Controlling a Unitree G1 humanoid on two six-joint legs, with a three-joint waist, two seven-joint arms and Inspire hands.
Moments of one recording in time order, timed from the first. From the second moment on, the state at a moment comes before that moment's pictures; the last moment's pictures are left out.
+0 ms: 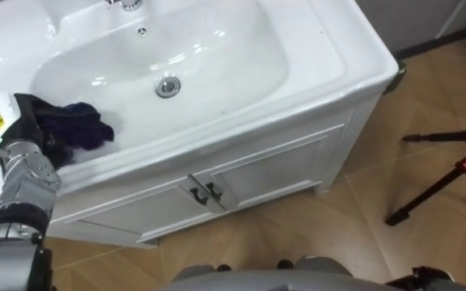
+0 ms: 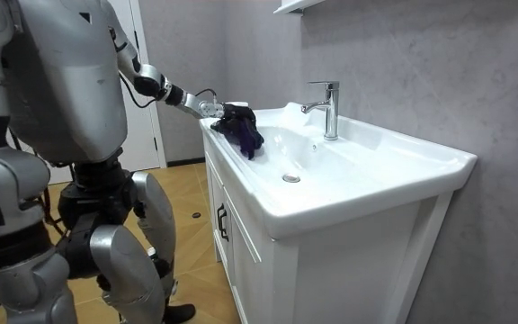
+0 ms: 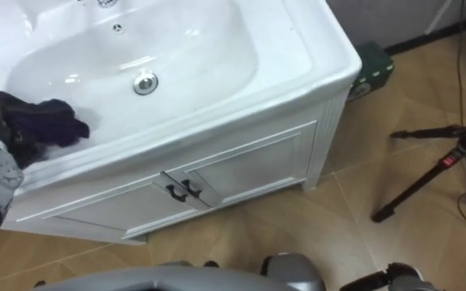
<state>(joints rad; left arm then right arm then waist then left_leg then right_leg) -0.23 0.50 0.04 0.93 0.46 0.02 0.43 -0.06 -0.38 0.09 1.43 0.03 0.08 -0.04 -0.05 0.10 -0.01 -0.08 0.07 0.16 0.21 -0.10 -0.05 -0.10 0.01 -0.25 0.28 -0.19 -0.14</state>
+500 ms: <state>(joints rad) -0.12 0.45 0.04 0.64 0.42 0.01 0.50 0.02 -0.38 0.08 1.35 -0.08 0.05 0.01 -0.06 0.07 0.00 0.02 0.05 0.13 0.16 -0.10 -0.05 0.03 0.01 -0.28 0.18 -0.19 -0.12</state>
